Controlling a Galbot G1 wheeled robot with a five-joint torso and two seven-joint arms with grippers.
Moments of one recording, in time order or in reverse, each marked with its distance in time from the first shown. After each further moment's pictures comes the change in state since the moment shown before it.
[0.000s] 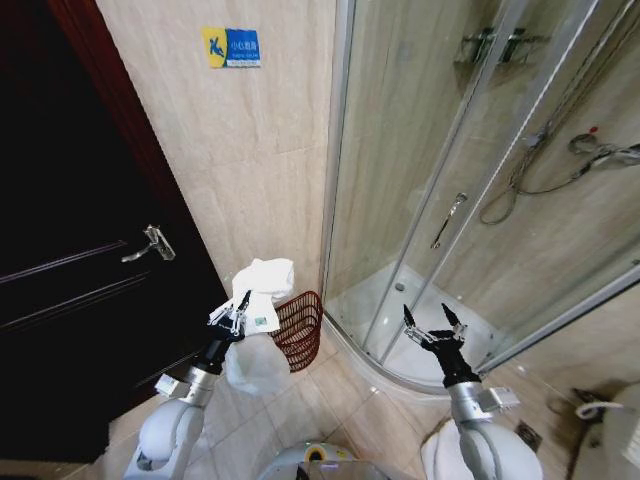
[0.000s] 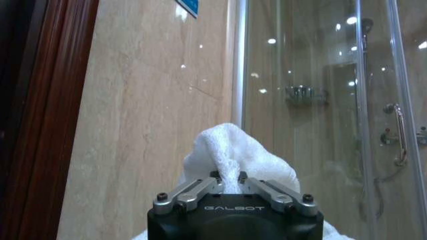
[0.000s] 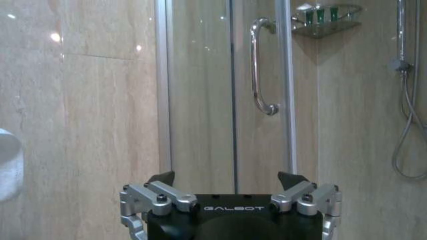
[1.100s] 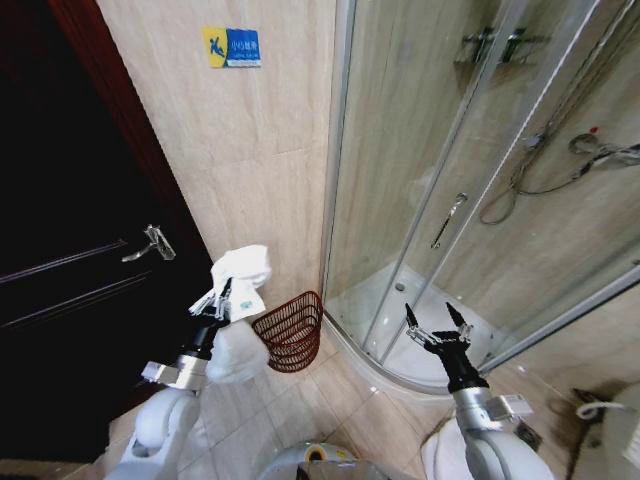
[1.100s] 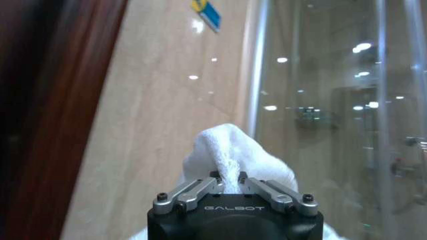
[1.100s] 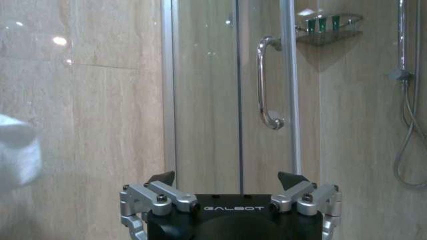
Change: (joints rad) left arm -0.108 0.091 0.014 0.037 -0.165 0.035 -0.024; right arm -0.059 0.022 0.001 0.079 -0.009 -0.007 -0.003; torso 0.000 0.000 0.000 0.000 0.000
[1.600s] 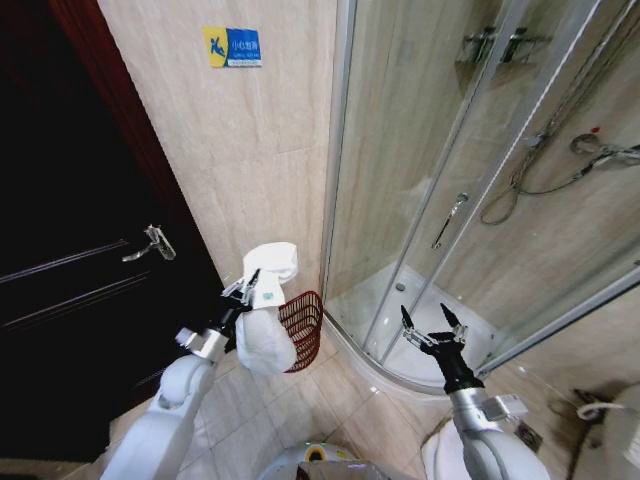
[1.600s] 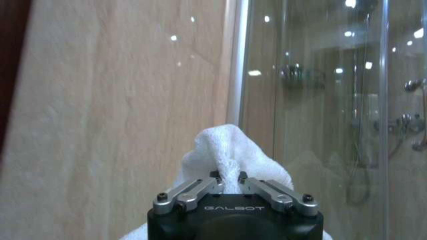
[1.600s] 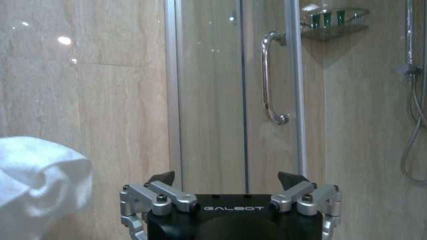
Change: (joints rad) left arm -0.253 0.088 0.217 0.213 0.058 0.071 -0.085; right arm -0.012 -0.007 -0.004 0.000 0.009 0.001 -0.009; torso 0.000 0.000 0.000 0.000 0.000
